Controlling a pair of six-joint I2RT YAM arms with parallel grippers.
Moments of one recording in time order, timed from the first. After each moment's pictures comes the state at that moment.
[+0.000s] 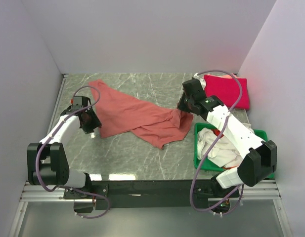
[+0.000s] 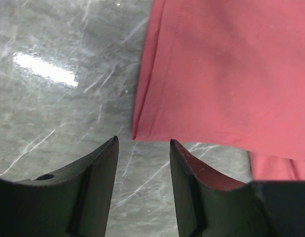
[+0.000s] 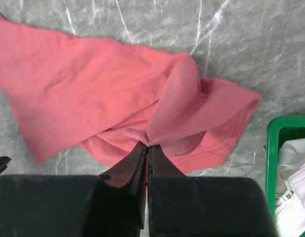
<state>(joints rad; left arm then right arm) 0.01 1.40 0.91 -0.58 0.00 -0.56 0.48 1.42 1.29 -0.65 0.22 0.72</state>
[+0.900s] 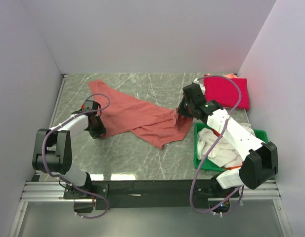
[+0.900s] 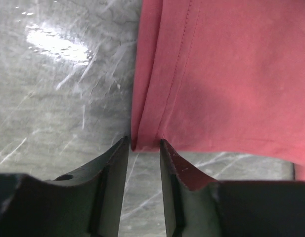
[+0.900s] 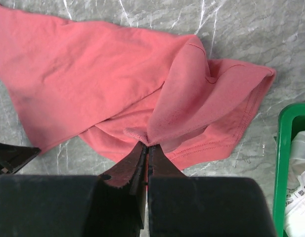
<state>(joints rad) -0.08 1.53 0.86 -0.54 -0.04 -0.57 0.48 1.39 1.19 -0.60 0.17 0.75</state>
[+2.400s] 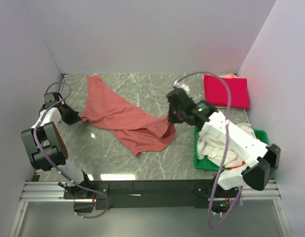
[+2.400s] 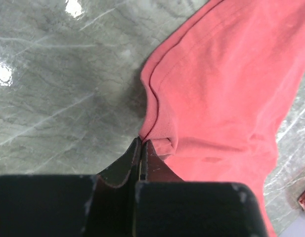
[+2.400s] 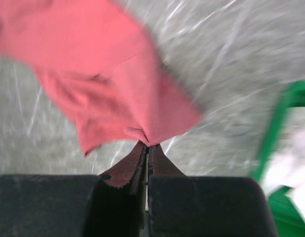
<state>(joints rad) 0.39 1.63 1.04 -0.42 0.23 -0.59 0.78 1.38 1.37 -0.87 0.29 0.64</state>
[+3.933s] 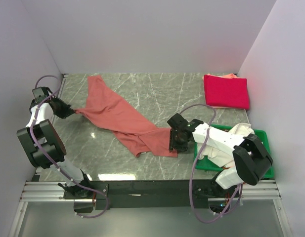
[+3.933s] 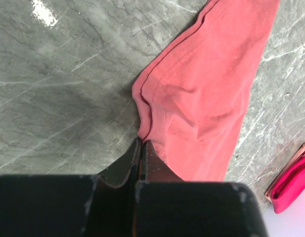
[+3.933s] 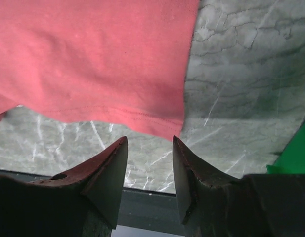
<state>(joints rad) 0.47 1.67 1.19 -0.47 0.34 -0.59 0.71 1.45 0.87 -0.71 0.01 0.81</state>
